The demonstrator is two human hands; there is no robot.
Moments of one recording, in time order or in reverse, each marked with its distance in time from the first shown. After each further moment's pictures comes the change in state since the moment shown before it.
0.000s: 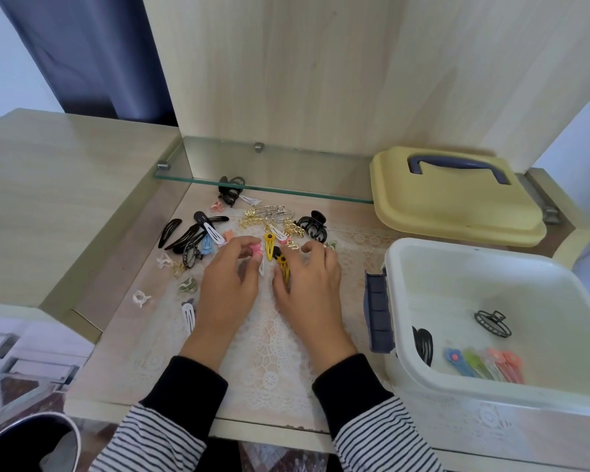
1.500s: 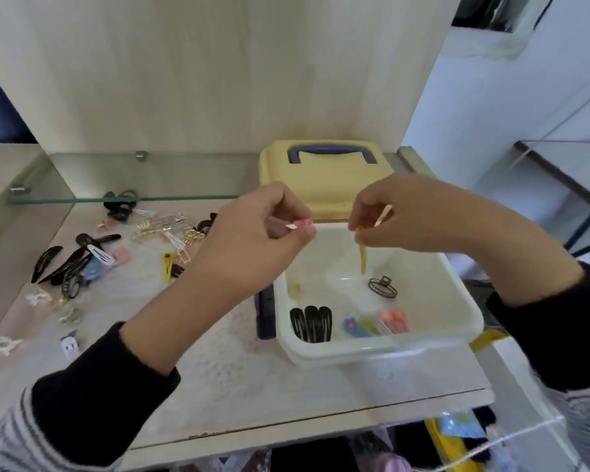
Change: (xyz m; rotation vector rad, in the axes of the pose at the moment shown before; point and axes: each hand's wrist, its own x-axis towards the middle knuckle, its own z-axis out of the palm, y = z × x) left_hand -0.003 0.204 0.029 -0.241 -0.518 0.027; right_hand 0.036 0.107 -0.268 -0.029 -0.566 0.153
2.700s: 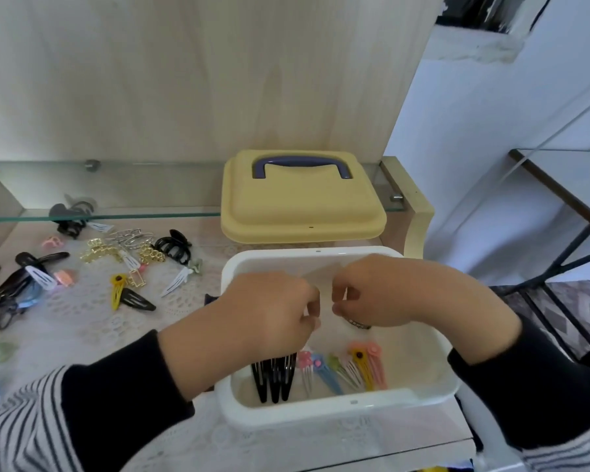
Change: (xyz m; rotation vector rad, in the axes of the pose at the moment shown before) left_hand 0.035 -0.010 0.068 0.864 -0.633 0.035; right_hand 0.021 0.041 0.031 -0.364 -0.456 0.017
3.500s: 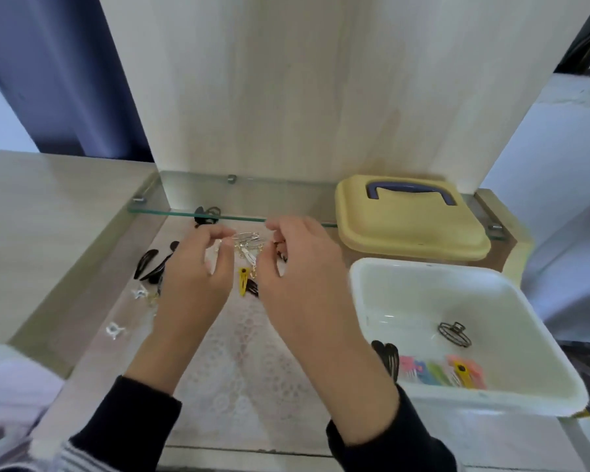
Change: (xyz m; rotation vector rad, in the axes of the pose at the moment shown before) left_hand -0.104 -0.165 0.028 -0.566 1.218 -0.332; right_hand 0.021 -0.217 0.003 0.747 1.158 -0.283
